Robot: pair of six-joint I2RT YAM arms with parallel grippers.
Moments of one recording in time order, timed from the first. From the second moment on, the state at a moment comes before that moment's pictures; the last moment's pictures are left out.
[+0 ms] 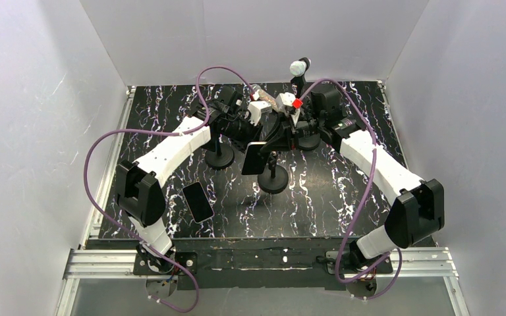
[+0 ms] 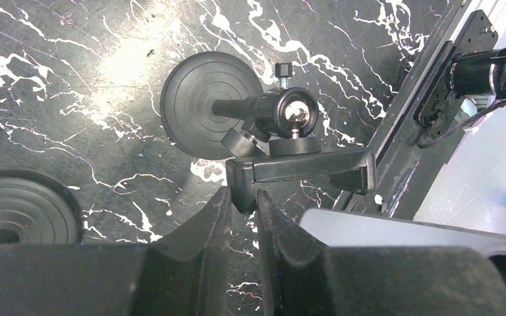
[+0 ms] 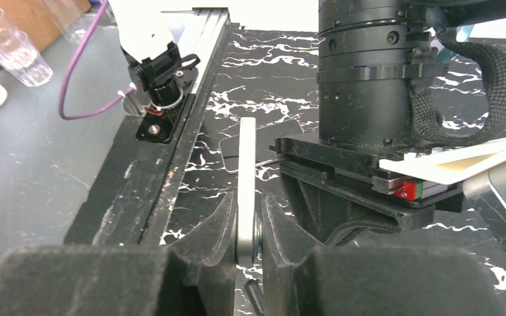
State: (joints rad) left arm -0.58 1.74 1.61 -0.82 0.54 0.11; right arm 0.49 1.49 1.30 -0.26 -1.29 -0.34
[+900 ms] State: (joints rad) left arm -0.59 1.74 1.61 -0.81 0.50 0.10; right arm 0.51 1.42 1.26 -0.39 -0.97 -0.39
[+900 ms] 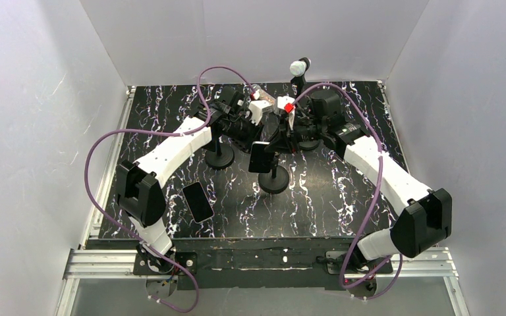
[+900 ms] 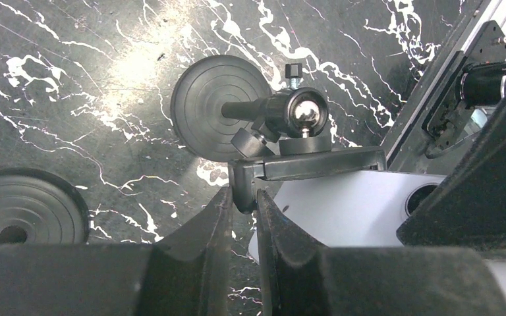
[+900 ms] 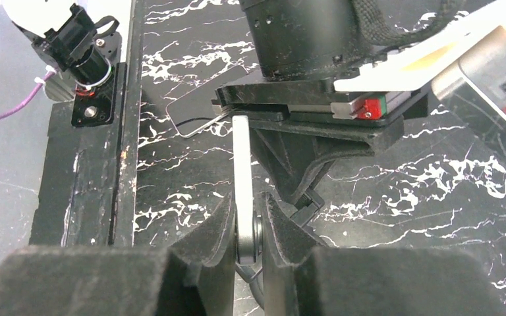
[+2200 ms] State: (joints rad) left arm -0.63 1.73 1.63 -0.75 0.17 -0.06; right arm 0.56 1.39 1.32 -0.47 -0.52 -0.18
